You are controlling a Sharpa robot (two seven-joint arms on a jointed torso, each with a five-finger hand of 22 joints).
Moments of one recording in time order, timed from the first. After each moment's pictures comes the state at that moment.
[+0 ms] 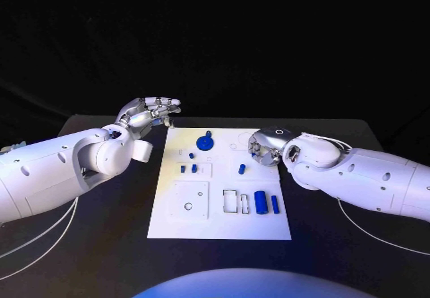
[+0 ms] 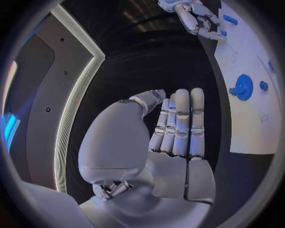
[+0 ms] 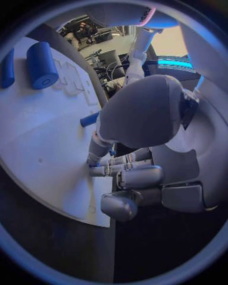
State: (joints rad) left arm 1.15 -0.89 0.02 1.41 -0.06 -0.16 0.38; left_hand 1.37 -0.18 0.54 0.02 0.30 0.88 0.18 0.35 0.19 0.97 0.11 0.48 0.15 1.10 0.04 1.11 0.37 0.18 0.90 0.13 1.01 0.64; right arm 1.17 -0.69 -0.13 1.36 -1.70 -0.27 -0.18; right_hand 1.35 -0.17 0.63 0.04 0.14 0.94 0.15 0.42 0.23 1.10 0.08 0.35 0.18 1.47 0.01 1.42 1.22 0.12 1.32 0.10 1.09 1.28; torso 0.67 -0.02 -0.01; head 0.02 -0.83
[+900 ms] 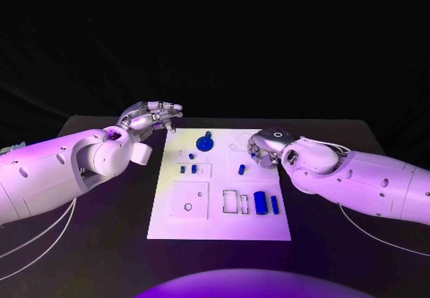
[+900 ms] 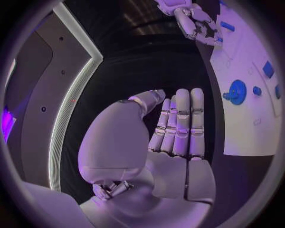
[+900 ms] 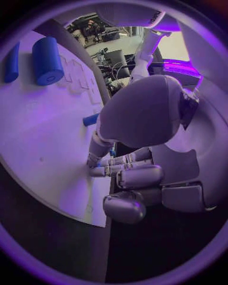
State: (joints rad) left arm 1.15 -0.89 0.02 1.41 -0.07 -0.12 0.32; left_hand 1.36 -0.18 0.54 0.02 0.30 0.86 0.19 0.35 0.19 0.92 0.13 0.48 0.14 1.08 0.05 1.09 0.36 0.18 0.89 0.14 0.99 0.64; right arm 1.16 -0.69 -0.14 1.39 -1.77 -0.31 -0.22; right_hand 1.34 -0.16 0.65 0.01 0.17 0.96 0.15 0.42 0.24 1.13 0.07 0.34 0.17 1.47 0.00 1.42 1.21 0.10 1.35 0.10 1.16 1.31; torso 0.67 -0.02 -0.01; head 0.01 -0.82
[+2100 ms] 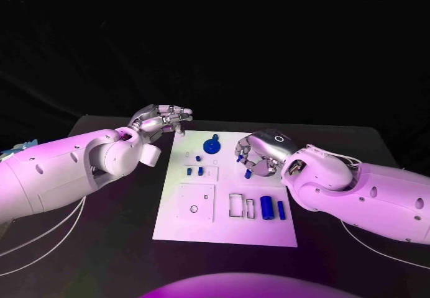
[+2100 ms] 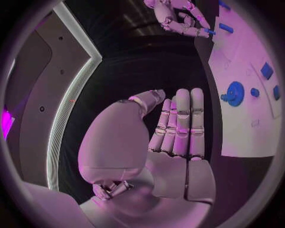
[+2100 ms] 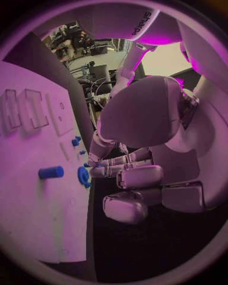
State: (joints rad) left arm 1.14 -0.89 0.02 1.41 -0.07 -0.11 0.30; left_hand 1.36 -0.18 0.54 0.02 0.30 0.86 0.20 0.35 0.19 0.91 0.13 0.47 0.14 1.07 0.05 1.09 0.36 0.18 0.88 0.14 0.98 0.63; right arm 1.18 -0.75 -0.12 1.65 -1.74 -0.44 -0.22; right_hand 1.34 -0.15 0.65 0.01 0.16 0.97 0.14 0.42 0.24 1.13 0.07 0.33 0.17 1.47 0.00 1.42 1.21 0.10 1.36 0.10 1.18 1.31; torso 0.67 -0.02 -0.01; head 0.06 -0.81
